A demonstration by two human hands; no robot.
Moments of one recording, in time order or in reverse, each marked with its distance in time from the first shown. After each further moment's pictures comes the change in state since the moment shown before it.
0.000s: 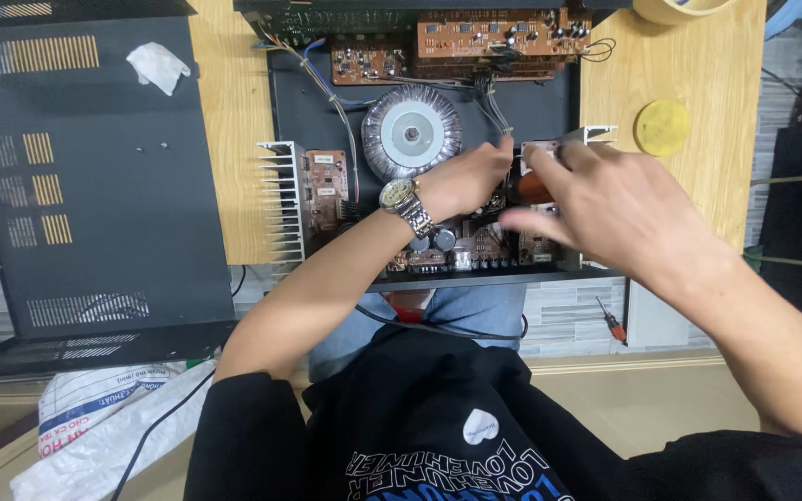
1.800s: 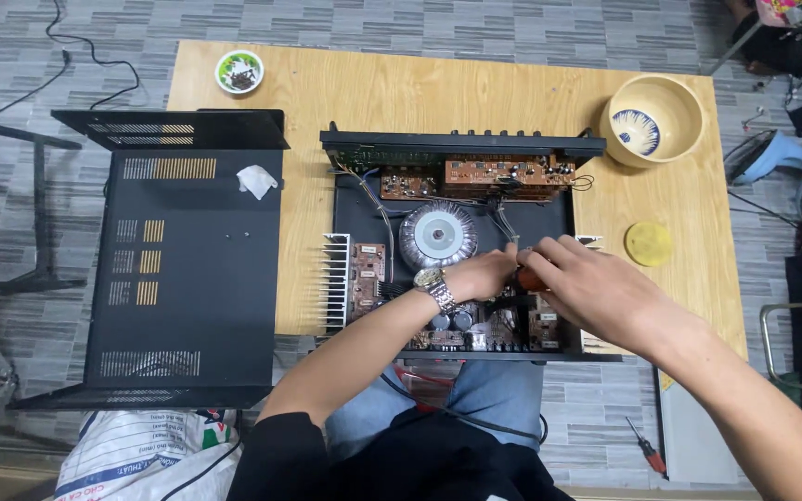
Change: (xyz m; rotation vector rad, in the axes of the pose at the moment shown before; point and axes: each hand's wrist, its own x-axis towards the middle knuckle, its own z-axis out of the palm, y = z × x) left_hand 0.001 0.009 -0.003 0.082 -0.078 -0.217; right_hand -0.001 0.012 0.005 0.136 -0.040 -0.136
